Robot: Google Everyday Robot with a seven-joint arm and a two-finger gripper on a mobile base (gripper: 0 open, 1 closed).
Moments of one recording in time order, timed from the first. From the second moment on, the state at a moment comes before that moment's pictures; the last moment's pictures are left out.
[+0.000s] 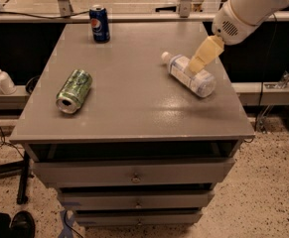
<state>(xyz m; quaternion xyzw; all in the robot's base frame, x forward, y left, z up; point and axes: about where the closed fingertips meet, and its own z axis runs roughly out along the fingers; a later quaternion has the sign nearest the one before) 0.622 -0.166 0.931 -0.45 0.86 0.04 0.25</state>
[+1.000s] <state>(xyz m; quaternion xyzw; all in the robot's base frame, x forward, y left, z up) 0.708 -0.125 0.877 -0.37 0.89 0.10 0.24</state>
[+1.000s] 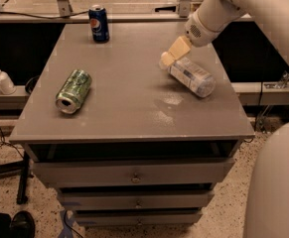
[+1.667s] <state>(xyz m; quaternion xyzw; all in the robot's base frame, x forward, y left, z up) 0.715 -0.114 0.833 -0.36 0.90 0.09 0.21</state>
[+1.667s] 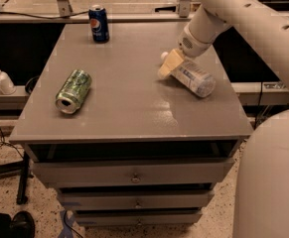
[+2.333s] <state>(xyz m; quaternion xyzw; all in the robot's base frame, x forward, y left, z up) 0.720 -0.111 0.840 -0.37 0.90 0.07 0.21</state>
